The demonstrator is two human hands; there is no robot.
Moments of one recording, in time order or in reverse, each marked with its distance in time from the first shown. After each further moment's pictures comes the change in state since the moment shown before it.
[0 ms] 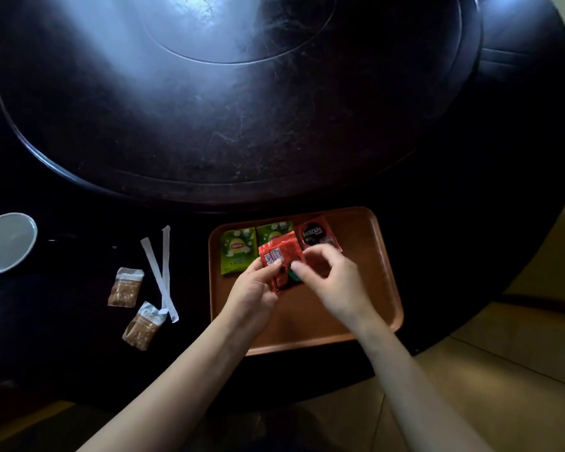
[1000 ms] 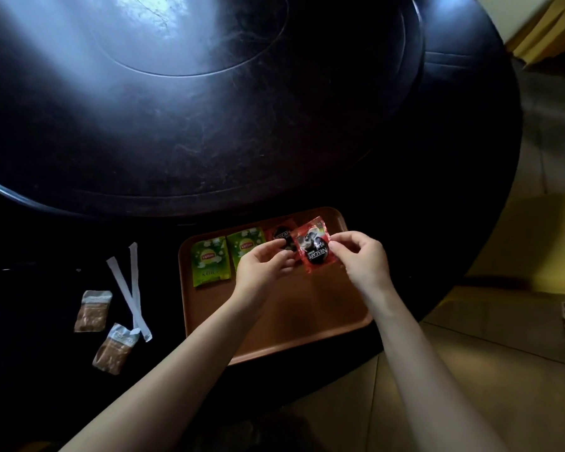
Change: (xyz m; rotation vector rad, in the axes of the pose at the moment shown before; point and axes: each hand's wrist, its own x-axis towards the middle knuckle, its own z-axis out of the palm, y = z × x) left_hand 0.026 -0.016 0.038 0.526 0.079 0.147; right_hand 0.019 0.036 -0.055 0.168 0.286 0.246
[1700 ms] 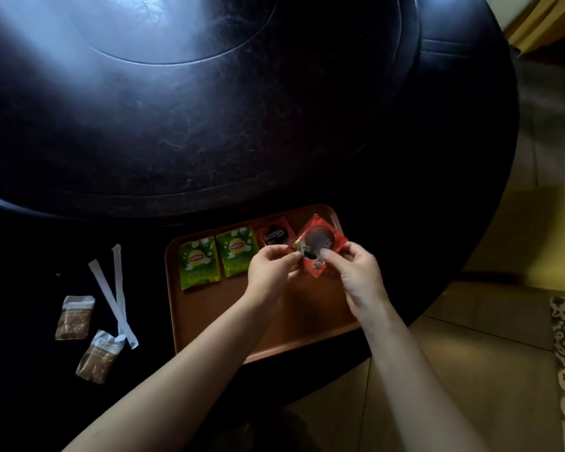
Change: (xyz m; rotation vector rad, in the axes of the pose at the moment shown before) left_hand 0.007 -0.006 0.027 -0.071 0.031 -0.150; right_hand -0.005 0.017 0.007 0.433 -0.036 0.295
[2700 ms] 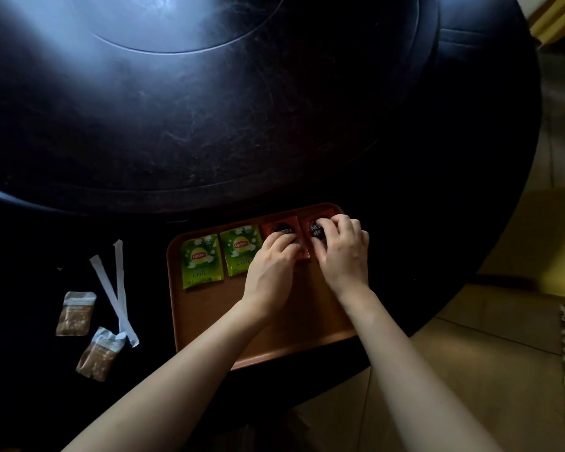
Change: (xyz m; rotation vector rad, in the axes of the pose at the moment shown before) left_hand 0.023 -0.010 -0.015 1.307 0.025 0.940; right_hand 0.038 0.009 0.022 -1.220 0.160 -0.772
